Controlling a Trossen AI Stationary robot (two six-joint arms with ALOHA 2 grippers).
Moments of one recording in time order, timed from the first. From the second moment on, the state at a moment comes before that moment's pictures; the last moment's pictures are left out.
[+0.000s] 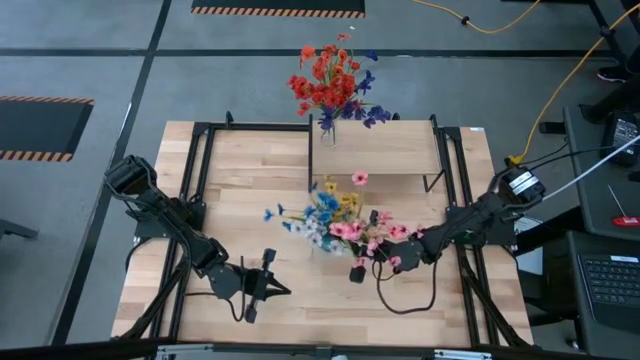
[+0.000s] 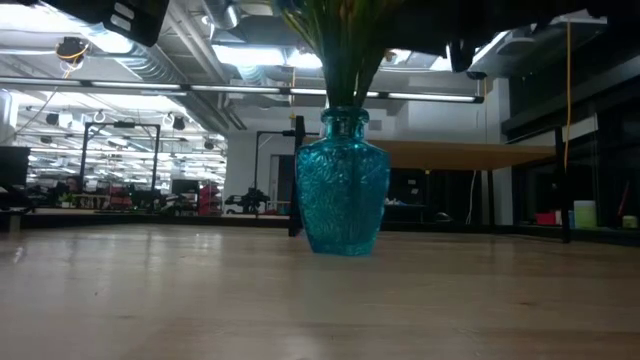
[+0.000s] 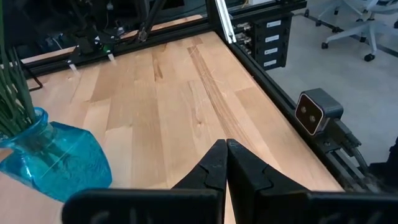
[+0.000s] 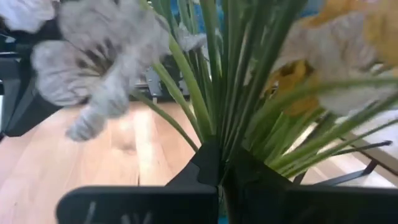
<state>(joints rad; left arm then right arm) -0.75 1.51 0.68 0.43 -0.53 -0.09 0.51 1.62 0.74 0.71 0.84 0.07</state>
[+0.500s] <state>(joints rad) -0.75 1.51 0.68 0.41 -0.53 -0.09 0.49 1.67 0.74 0.71 0.81 0.08</state>
